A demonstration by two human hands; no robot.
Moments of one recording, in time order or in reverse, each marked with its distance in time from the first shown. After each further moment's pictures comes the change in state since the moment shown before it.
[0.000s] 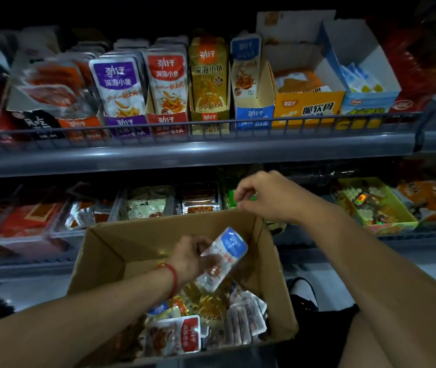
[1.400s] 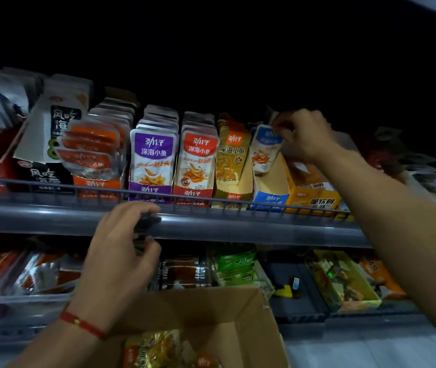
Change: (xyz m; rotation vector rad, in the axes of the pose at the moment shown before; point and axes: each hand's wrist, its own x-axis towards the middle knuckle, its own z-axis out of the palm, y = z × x) left_hand -0.044 0.096 -0.160 0.191 0.649 0.733; right_hand 0.145 -0.027 -0.190 -0.576 0.629 0.002
